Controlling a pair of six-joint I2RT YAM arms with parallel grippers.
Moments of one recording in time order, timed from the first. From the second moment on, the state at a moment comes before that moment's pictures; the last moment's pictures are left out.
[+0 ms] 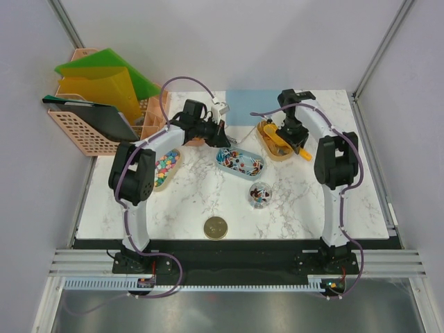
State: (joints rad) left arm -0.38 2.02 1.48 -0.22 0.75 0.08; right arm 0.22 2.26 2.02 -1.28 0.16 -0.53
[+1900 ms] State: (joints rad) left arm -0.35 1.80 1.45 -0.48 -0.02 0.19; right arm 0.64 1.47 1.38 -1.34 0.53 -1.46
